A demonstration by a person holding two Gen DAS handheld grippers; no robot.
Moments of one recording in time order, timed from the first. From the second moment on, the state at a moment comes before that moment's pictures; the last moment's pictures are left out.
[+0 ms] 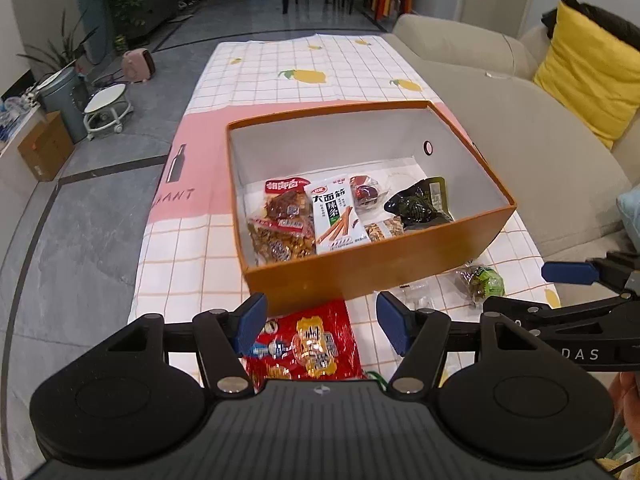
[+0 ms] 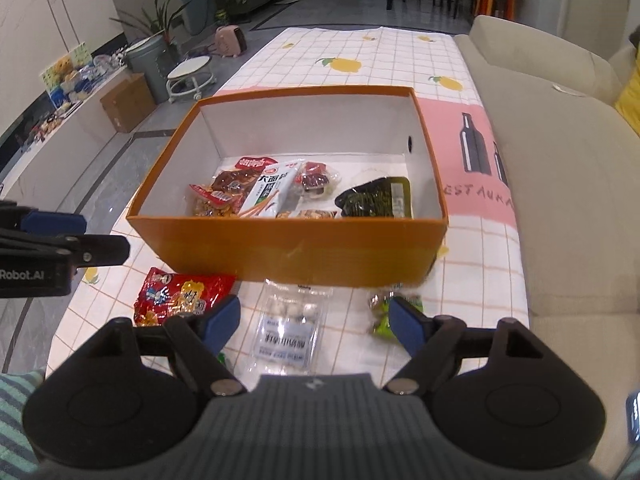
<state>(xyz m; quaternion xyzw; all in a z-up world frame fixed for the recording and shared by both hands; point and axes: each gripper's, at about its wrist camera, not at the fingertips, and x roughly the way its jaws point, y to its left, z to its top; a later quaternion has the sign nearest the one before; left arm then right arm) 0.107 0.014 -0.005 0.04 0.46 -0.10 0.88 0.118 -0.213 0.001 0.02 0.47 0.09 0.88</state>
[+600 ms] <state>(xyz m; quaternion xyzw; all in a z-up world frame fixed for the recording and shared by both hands) 0.068 0.032 -0.051 0.00 0.45 -0.09 0.89 0.062 -0.200 -0.038 0.02 0.45 0.08 0.89</state>
